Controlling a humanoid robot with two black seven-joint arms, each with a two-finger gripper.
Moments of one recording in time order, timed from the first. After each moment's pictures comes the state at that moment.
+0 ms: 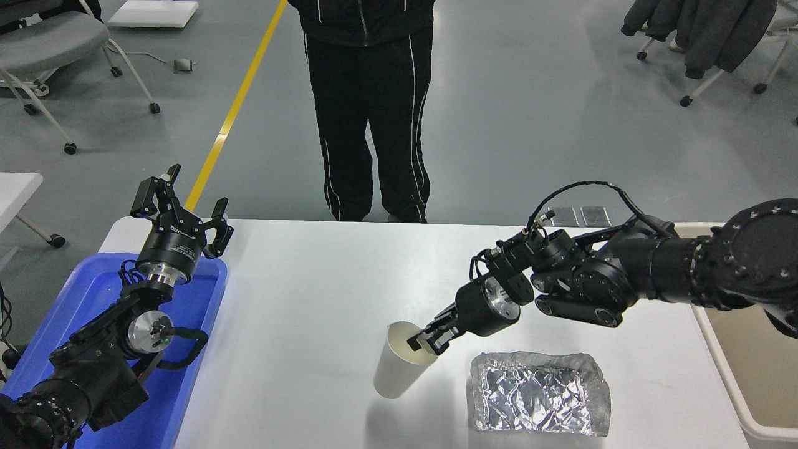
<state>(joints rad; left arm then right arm) -0.61 0.29 -0.84 -0.45 0.19 -0.47 -0.66 1.41 -0.13 -0.58 0.89 -0.95 0.12 0.65</state>
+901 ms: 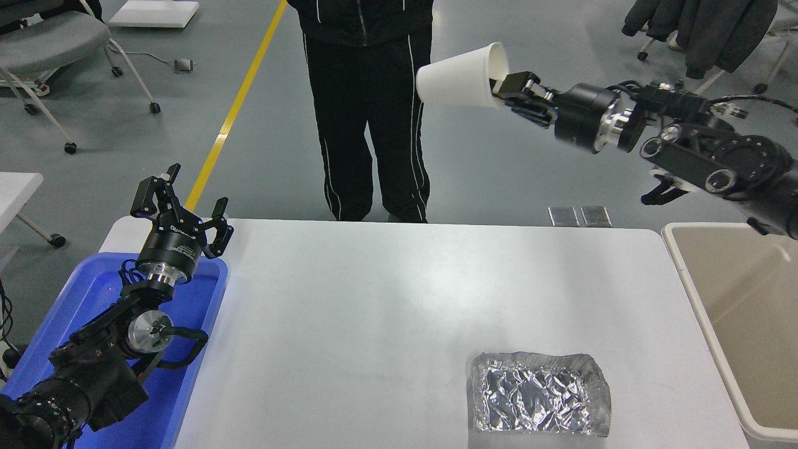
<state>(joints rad) -0.61 0.29 -0.84 -0.45 0.19 -0.47 -0.66 1.36 -0.39 -0.20 0.45 -0.52 0.16 0.64</state>
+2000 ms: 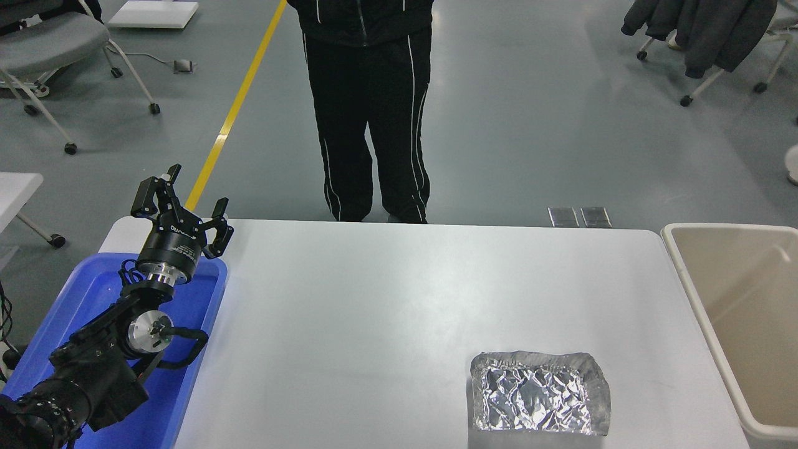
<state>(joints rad) -0.61 0.29 -0.84 -0.45 0.19 -0.47 -0.66 1.00 -0.39 -0.14 -0.24 -0.41 0.02 -0.09</state>
